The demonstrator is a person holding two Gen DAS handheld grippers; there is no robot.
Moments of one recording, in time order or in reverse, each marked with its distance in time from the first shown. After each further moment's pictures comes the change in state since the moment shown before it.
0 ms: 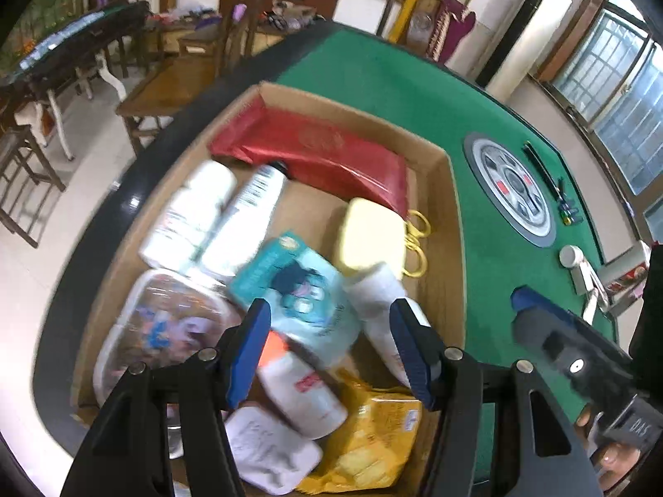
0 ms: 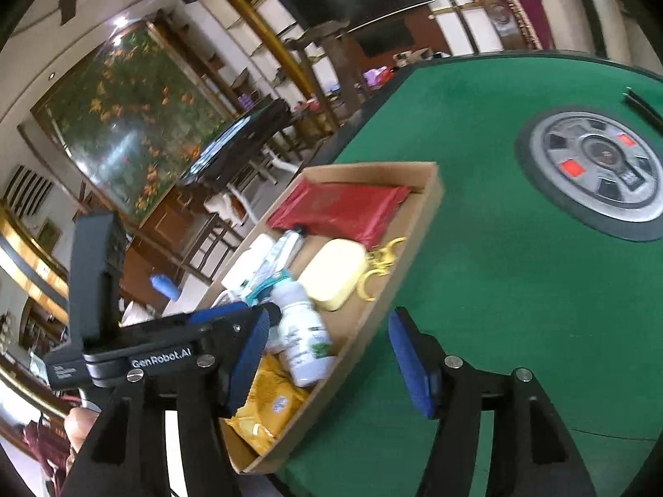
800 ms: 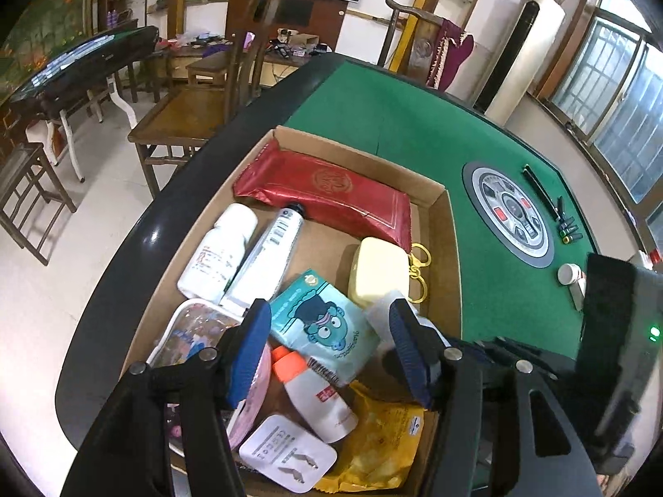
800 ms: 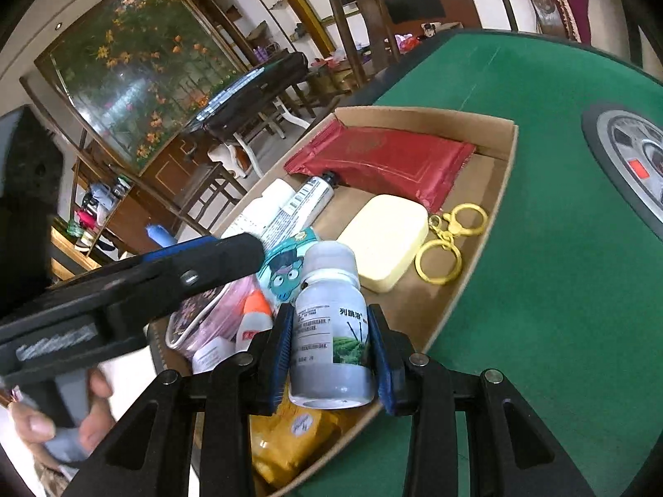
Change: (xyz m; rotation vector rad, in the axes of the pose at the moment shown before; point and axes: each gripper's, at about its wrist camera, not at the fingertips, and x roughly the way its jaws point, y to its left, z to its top) left arm -0.034 0.009 0.006 0.011 -0.101 0.041; right arm 0.076 0.045 -0.007 -0.157 0.135 -0.031
